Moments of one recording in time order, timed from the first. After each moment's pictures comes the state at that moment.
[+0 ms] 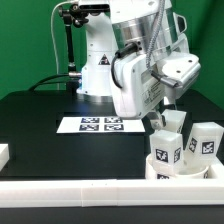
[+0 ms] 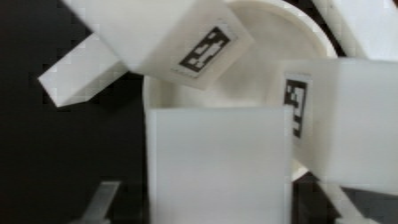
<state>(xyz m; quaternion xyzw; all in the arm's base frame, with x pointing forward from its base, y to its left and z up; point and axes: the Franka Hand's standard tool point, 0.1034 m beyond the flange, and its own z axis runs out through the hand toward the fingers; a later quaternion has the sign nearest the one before) 0.599 0.063 0.093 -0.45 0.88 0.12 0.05</state>
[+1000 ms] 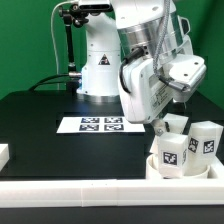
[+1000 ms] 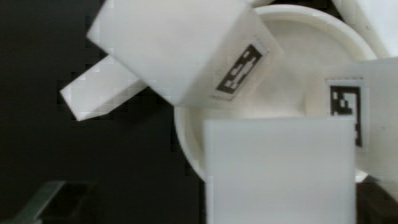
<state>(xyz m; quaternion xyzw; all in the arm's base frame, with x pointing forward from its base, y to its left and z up) 0.596 0.074 0.089 -0.46 0.88 0.13 0.06</state>
